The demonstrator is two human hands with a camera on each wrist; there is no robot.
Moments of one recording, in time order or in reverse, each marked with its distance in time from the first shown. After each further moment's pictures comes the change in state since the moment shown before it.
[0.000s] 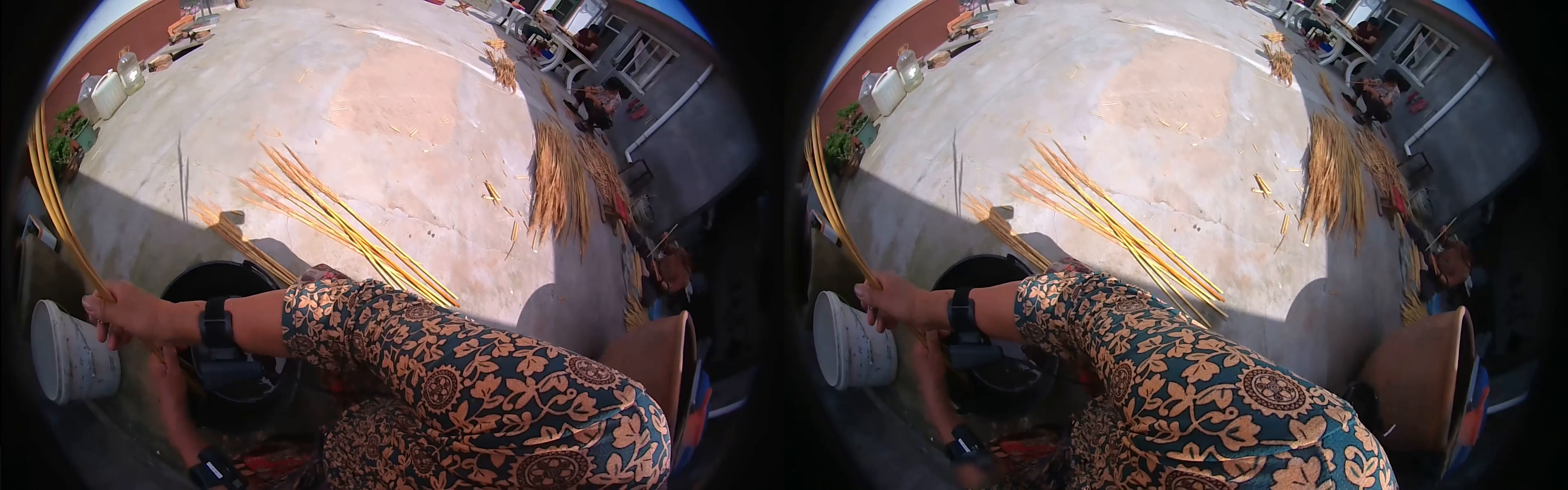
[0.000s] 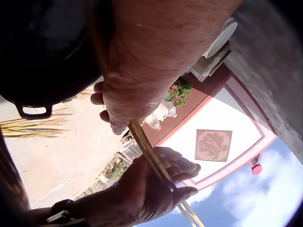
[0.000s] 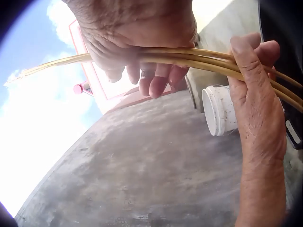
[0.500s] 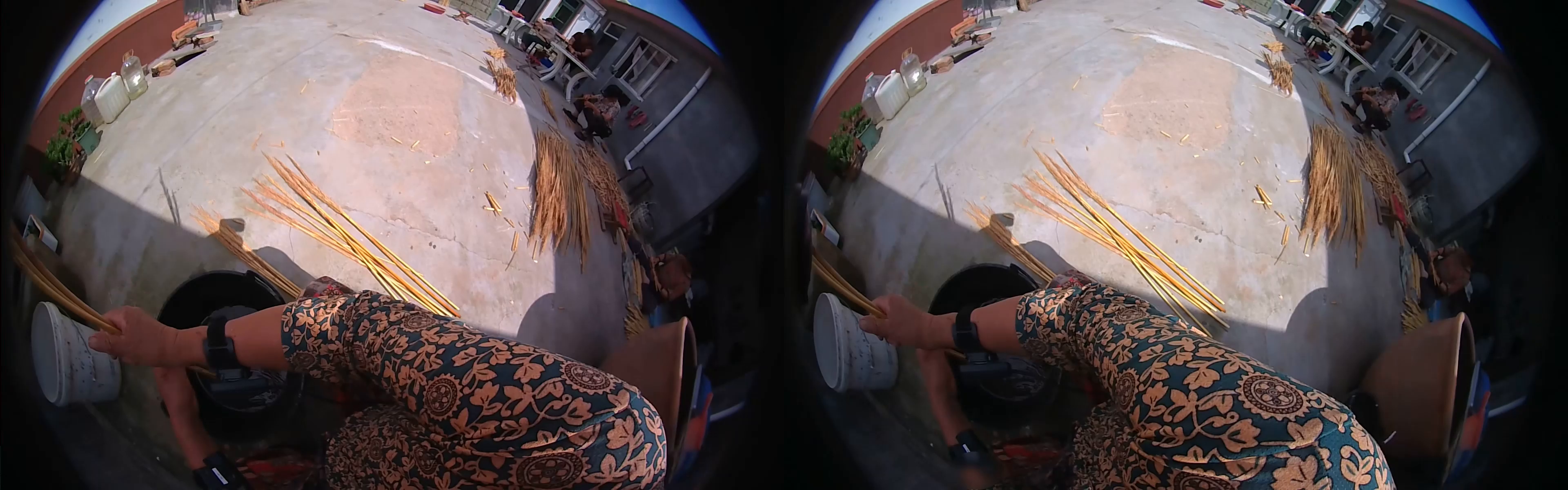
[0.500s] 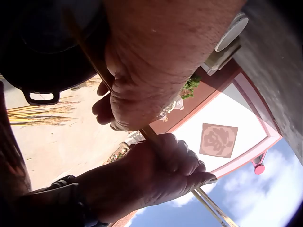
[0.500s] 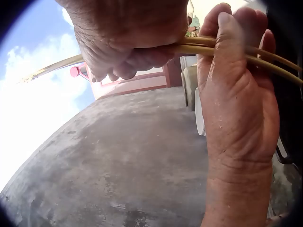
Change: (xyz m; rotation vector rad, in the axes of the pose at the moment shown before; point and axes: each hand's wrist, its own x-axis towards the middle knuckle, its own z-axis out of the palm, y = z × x) left_hand 0.003 -0.009 0.021 -0.488 0.055 -0.076; right_hand 0.006 0.025 0.009 -0.253 0.041 -0.130
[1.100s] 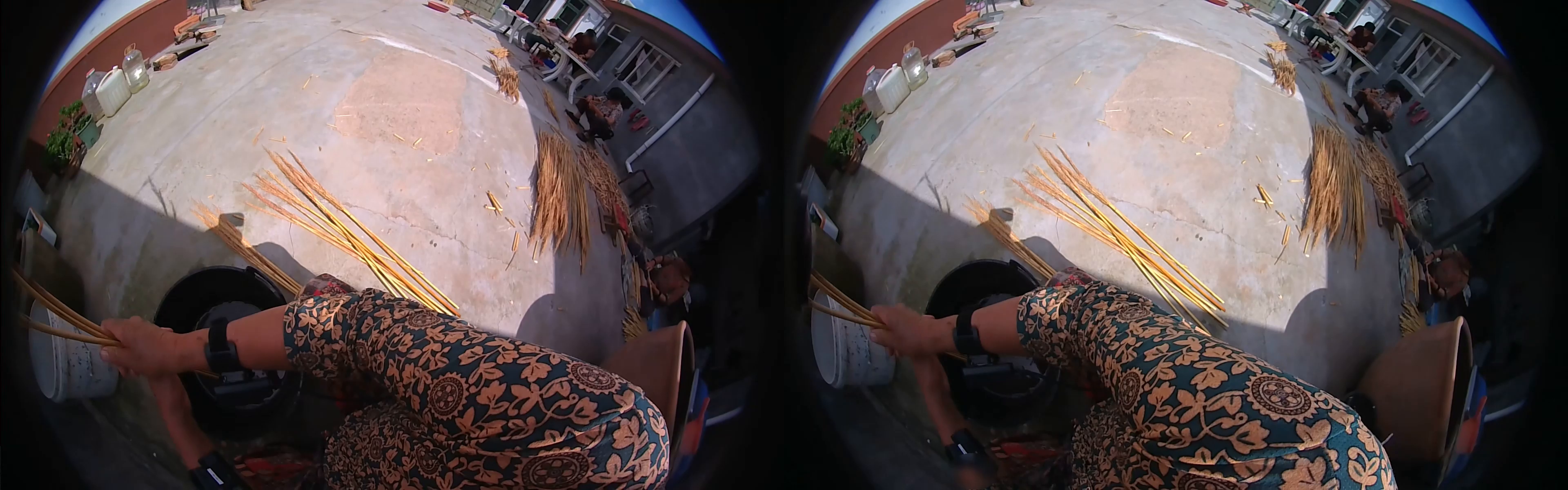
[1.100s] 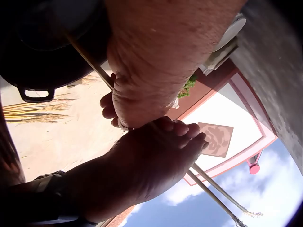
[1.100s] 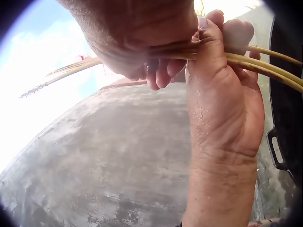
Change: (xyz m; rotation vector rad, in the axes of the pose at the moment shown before) left_hand 0.013 -0.018 -0.030 -0.015 -0.010 0.098; right_hand -0.014 -0.004 0.000 -0.204 -0.058 0.013
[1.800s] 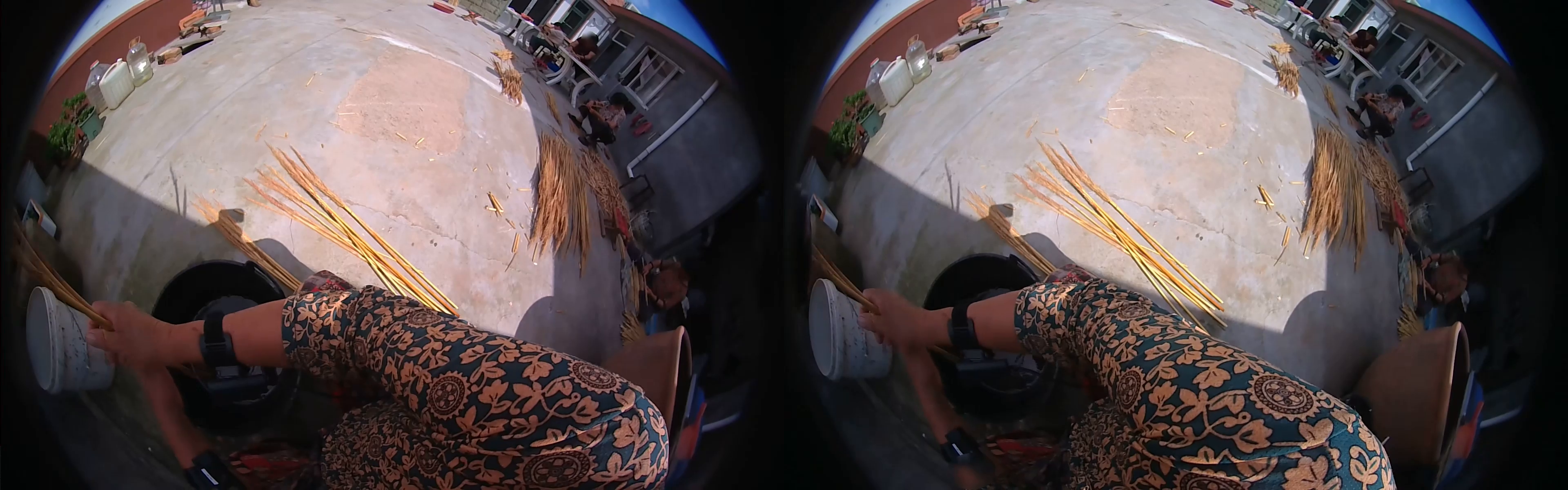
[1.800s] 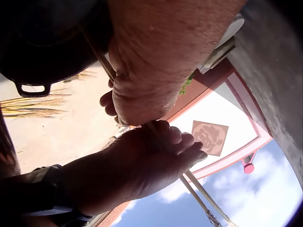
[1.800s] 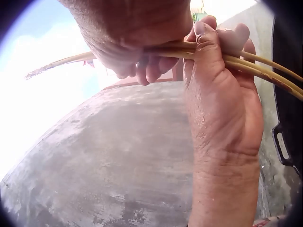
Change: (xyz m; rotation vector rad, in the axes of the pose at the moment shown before) left_hand -0.005 0.018 -0.005 0.146 0.123 0.008; right_hand 0.010 -0.003 0.009 0.264 0.095 0.005
